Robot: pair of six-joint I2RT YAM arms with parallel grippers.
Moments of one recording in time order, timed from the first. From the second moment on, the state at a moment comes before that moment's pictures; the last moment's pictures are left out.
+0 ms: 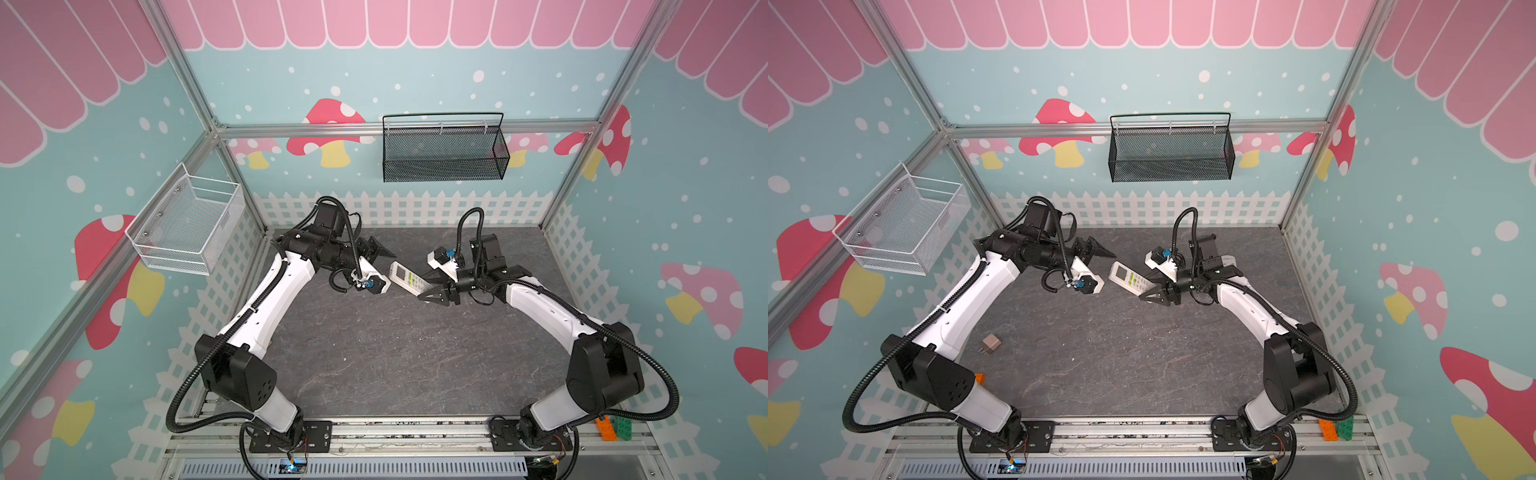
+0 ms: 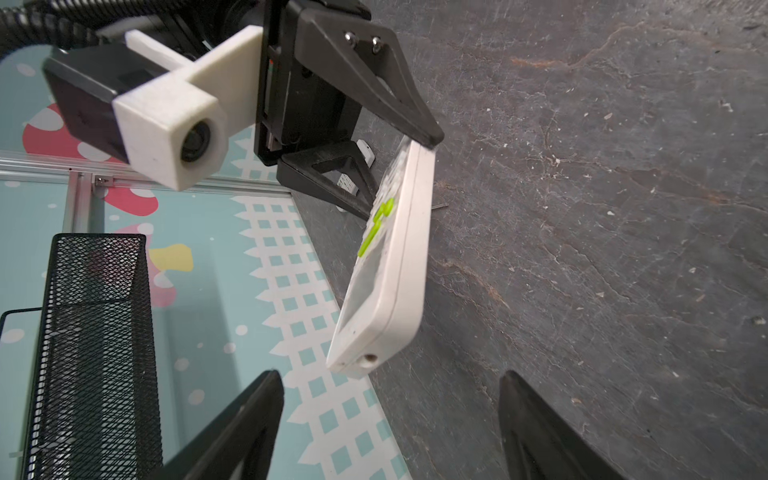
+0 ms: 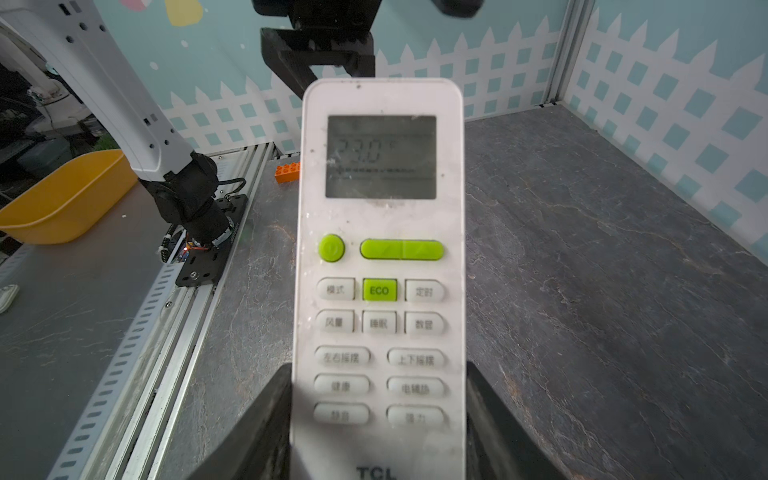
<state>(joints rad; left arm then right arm) -0.34 1.60 1.66 -1.00 0.72 1.96 0.36 1.56 1.17 -0.36 -1.07 -0.55</state>
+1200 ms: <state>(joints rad) -0.34 1.61 1.47 -0.92 0.82 2.04 0.39 1.52 1.13 -0.36 -1.04 -0.56</state>
